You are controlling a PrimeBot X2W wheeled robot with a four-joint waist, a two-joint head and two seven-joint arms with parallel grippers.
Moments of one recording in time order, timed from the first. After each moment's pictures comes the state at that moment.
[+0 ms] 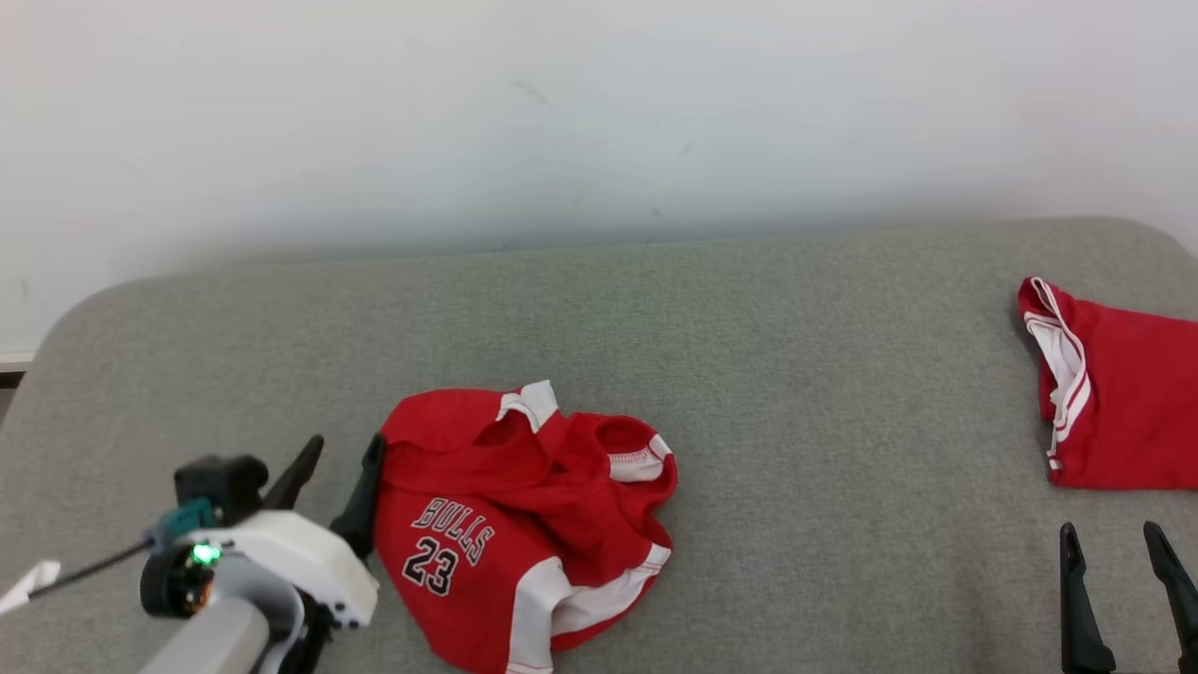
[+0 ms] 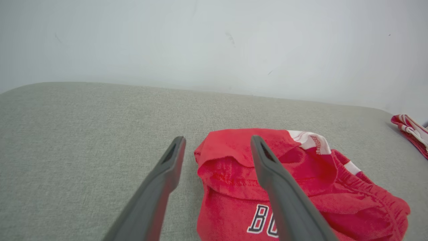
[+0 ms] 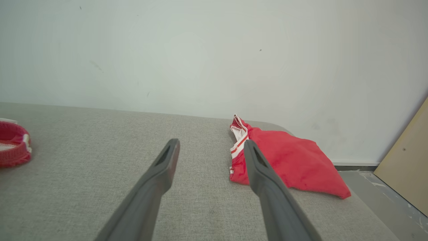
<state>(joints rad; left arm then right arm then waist) -0.50 0.44 -0.67 0.56 -0.87 0.07 -0.26 0.02 -0.05 -0.18 0.16 0.03 0.13 -0.26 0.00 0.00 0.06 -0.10</state>
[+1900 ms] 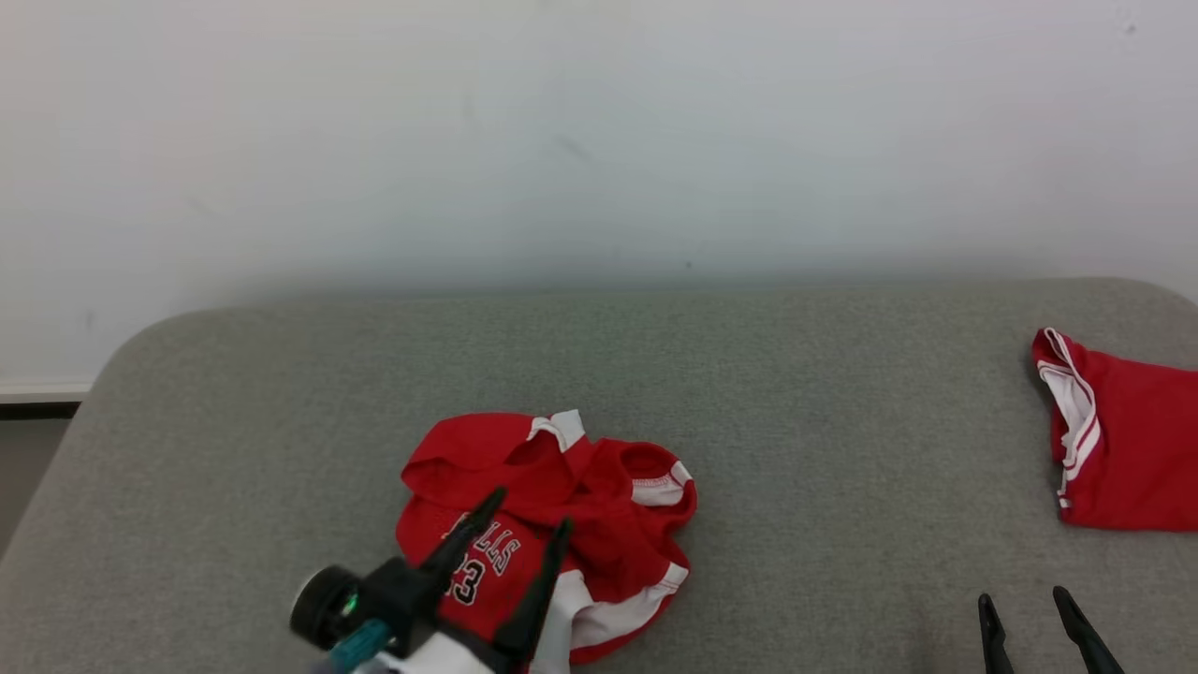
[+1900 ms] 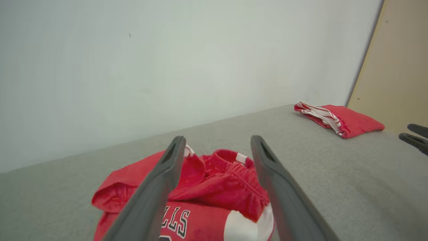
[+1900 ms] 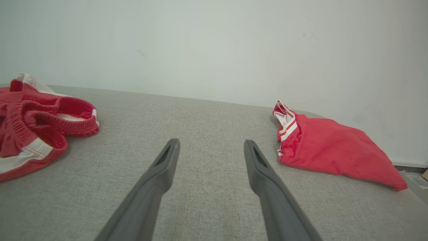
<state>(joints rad) -0.11 0.14 -0.33 0.18 -0.15 -0.13 -0.24 0.10 -0.05 -0.06 0.23 0.05 0.13 -0.26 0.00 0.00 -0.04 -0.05</state>
